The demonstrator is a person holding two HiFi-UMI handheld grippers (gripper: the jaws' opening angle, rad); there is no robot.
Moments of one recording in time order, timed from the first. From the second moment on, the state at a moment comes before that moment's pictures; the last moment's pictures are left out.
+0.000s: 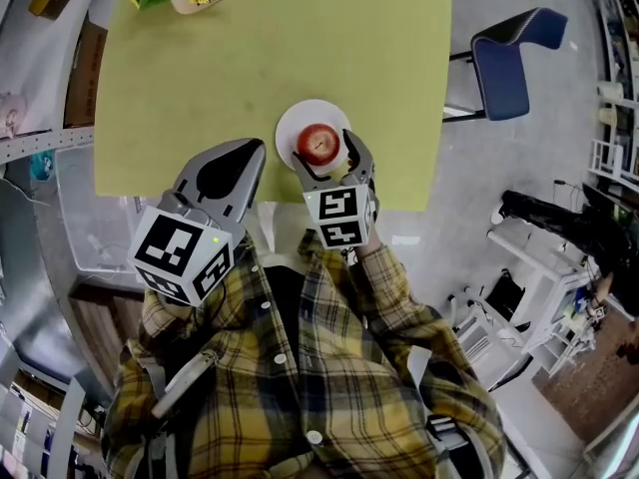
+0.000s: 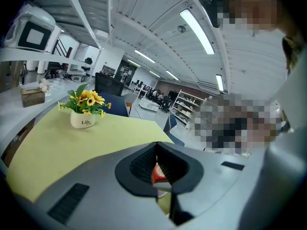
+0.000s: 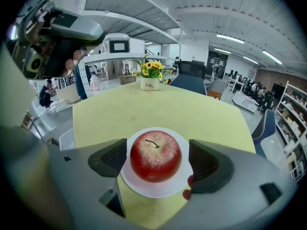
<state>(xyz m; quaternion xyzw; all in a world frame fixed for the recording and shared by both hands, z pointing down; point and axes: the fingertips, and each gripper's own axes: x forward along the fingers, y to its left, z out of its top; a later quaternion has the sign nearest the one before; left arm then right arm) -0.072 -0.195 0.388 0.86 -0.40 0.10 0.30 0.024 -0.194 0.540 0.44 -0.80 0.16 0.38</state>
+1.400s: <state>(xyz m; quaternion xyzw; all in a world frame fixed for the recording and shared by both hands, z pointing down) -0.002 -0.202 0.293 0.92 -0.32 0.04 0.21 0.055 -0.209 0.296 0.50 -0.84 0.19 0.06</state>
